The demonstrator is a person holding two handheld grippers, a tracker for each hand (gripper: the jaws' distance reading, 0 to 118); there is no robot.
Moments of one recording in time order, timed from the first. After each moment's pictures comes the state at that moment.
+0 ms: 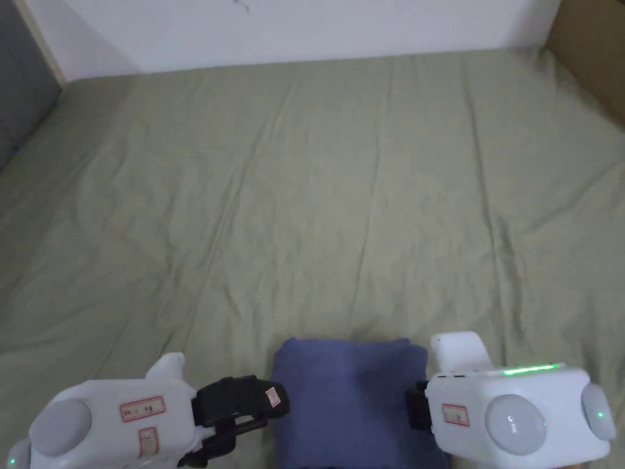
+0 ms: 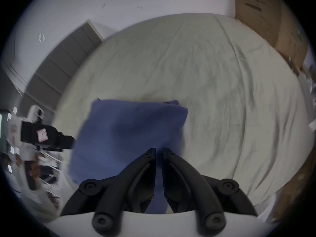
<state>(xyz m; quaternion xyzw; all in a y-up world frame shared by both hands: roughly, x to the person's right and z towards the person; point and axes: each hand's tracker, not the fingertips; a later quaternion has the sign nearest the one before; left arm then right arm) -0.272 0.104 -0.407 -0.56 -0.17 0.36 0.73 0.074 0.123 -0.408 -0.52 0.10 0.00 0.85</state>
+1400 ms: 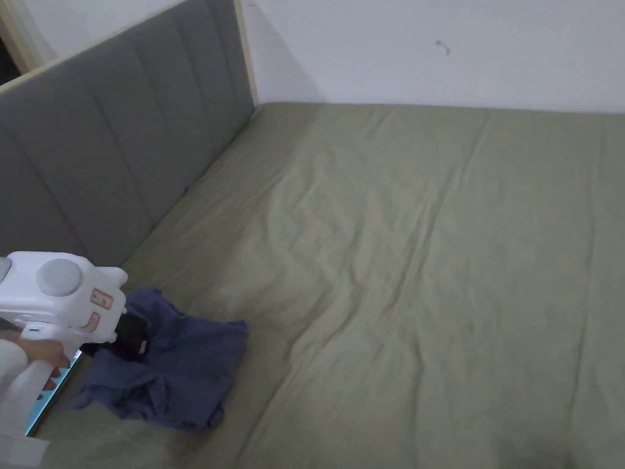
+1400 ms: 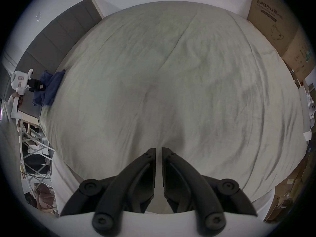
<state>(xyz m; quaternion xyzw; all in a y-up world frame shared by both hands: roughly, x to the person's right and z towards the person) -0.616 0.158 -0.505 -0.60 0.07 0.05 0.79 0.009 0.123 -0.400 -0.53 0.15 0.00 0.84</state>
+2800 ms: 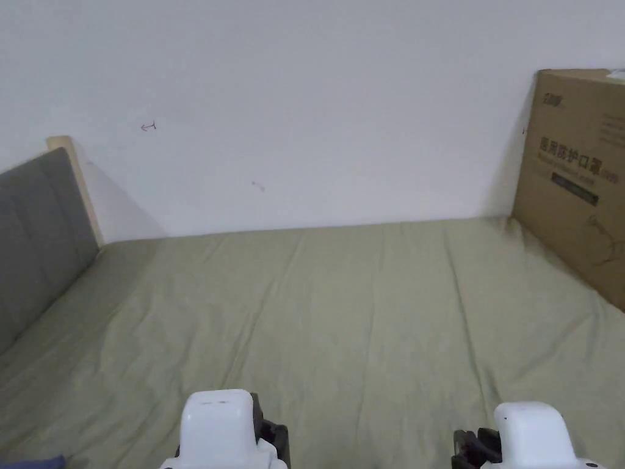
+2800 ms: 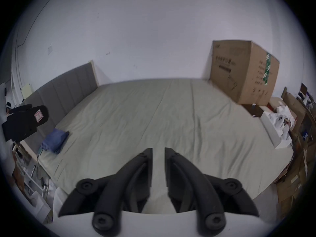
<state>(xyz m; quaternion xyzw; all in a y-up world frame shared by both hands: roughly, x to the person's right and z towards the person) -0.139 0.288 -0.318 -0.14 0.01 0.00 0.99 0.092 0.240 -0.337 -0.26 0.04 -0.02 0.96</state>
